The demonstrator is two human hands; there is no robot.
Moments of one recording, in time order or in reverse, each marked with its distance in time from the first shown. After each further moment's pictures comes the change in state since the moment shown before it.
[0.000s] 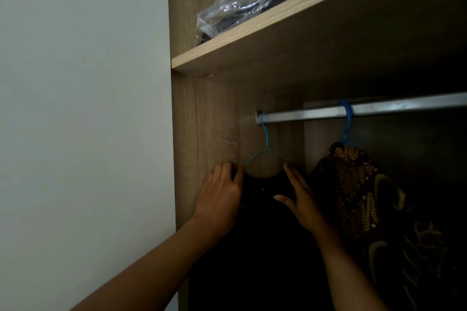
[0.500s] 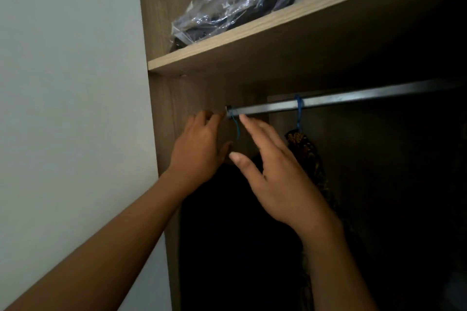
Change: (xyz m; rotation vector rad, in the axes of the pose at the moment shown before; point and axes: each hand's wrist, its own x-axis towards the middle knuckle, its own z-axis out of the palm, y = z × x) left_hand 0.016 0.002 -0.096 -0.340 0.254 0.039; right_hand -0.078 -0.256 -0.105 -0.052 0.071 -0.079
